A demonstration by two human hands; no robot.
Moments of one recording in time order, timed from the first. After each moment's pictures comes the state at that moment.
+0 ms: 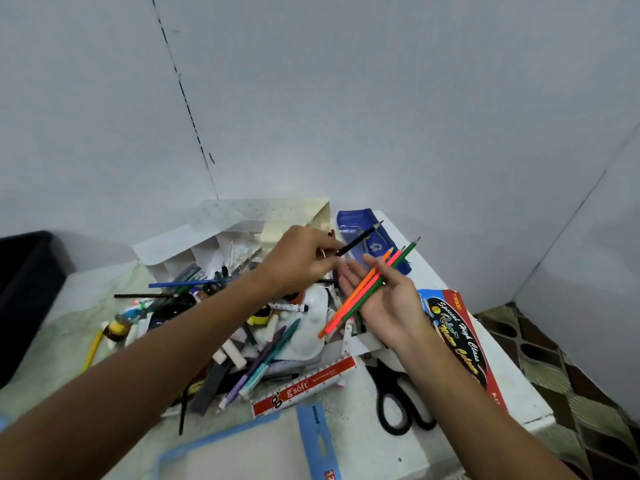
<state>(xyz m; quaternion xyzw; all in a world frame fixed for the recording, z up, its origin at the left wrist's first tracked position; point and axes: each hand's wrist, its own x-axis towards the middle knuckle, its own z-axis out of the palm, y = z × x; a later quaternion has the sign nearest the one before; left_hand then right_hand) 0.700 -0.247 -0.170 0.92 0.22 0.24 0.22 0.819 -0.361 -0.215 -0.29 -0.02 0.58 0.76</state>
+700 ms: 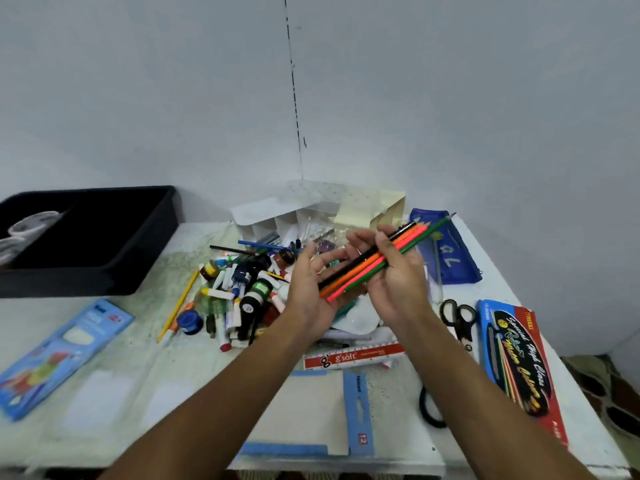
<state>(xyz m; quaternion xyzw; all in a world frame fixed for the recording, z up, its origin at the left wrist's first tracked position) 0.637 -0.324 -0.200 0.28 0.39 0.44 0.76 0.746 -0.344 -0.185 -0.26 -0.19 0.57 0.76</state>
